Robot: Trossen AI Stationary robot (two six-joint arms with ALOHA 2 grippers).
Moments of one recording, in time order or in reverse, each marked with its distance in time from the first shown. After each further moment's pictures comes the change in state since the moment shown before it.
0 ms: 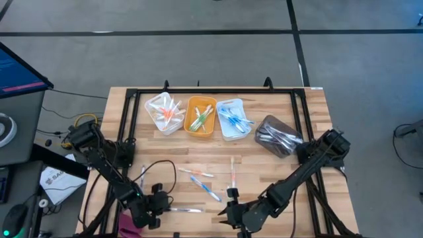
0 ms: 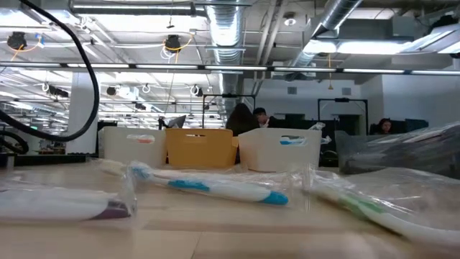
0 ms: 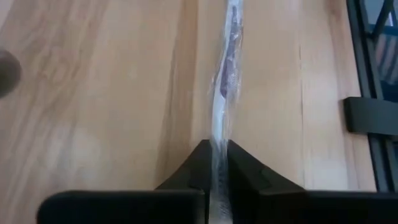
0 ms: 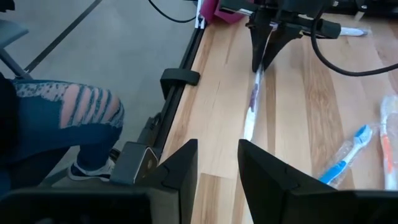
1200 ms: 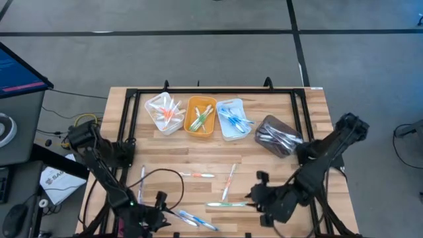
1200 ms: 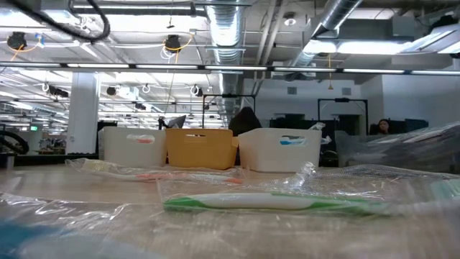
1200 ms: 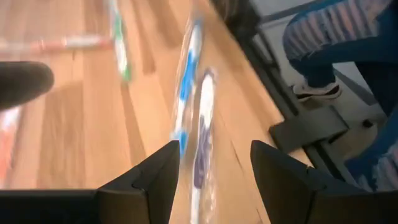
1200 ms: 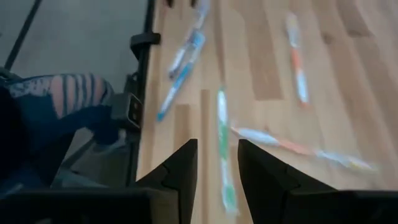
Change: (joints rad) left arm -0.067 -0.016 0.144 0.003 -0.192 0.578; right arm 0.066 -0.326 -0.001 -0.595 0.069 0.372
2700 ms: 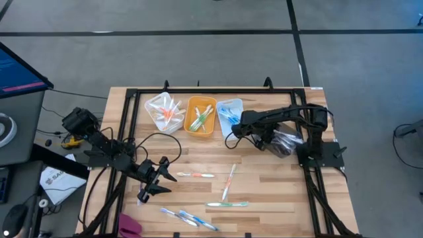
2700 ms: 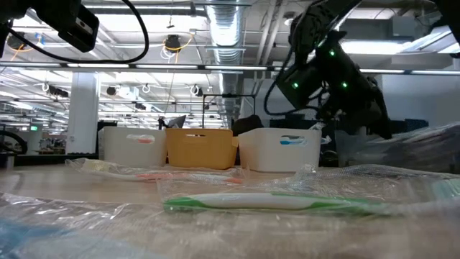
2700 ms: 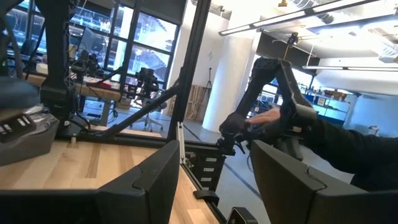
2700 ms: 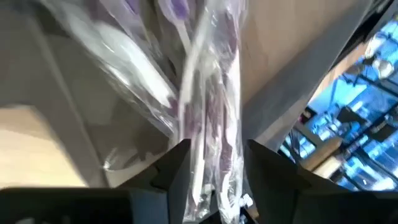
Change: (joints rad) left arm 0.348 -0.241 -0.667 1.551 0.288 0.289; right arm -0.959 0.371 -0.067 -0.910 -0.159 -0.092
